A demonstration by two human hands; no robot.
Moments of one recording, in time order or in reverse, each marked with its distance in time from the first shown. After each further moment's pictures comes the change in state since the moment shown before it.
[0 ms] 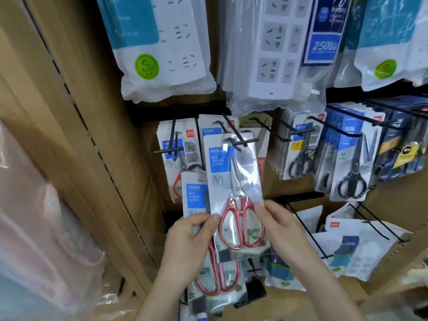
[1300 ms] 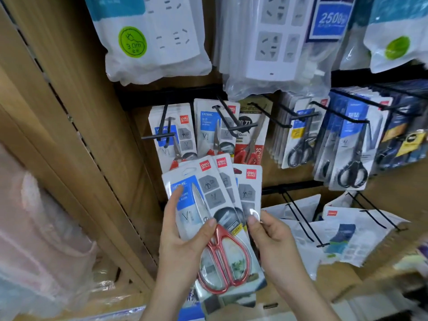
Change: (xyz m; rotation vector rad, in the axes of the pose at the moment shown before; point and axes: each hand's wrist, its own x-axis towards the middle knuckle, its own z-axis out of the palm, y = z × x) left_hand -0.020 0.005 0.020 -0.520 0.226 -0.100; right_hand -0.019 0.029 0.021 0.147 0.063 -0.022
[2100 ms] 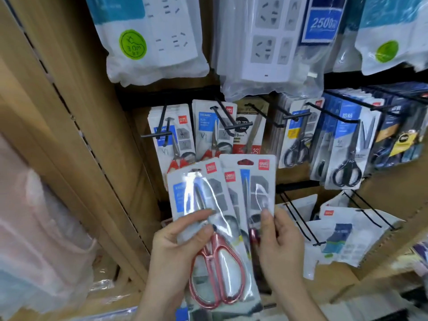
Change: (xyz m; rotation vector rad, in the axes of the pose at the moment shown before) left_hand -0.016 0.012 -0.009 -0.072 -0.057 -0.135; right_hand -0.013 0.003 0.000 -0.247 0.335 -0.362
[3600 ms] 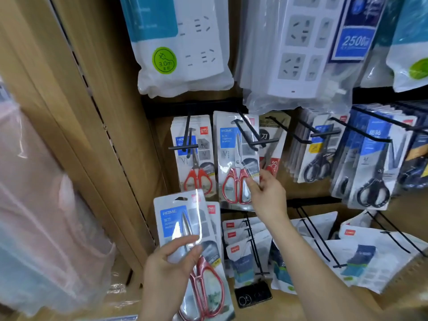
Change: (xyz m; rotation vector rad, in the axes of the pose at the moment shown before) left_hand 0.018 -0.027 -0.049 0.406 0.237 0.062; right_hand 0.117 0.020 0.063 -0.247 -0.213 0.095
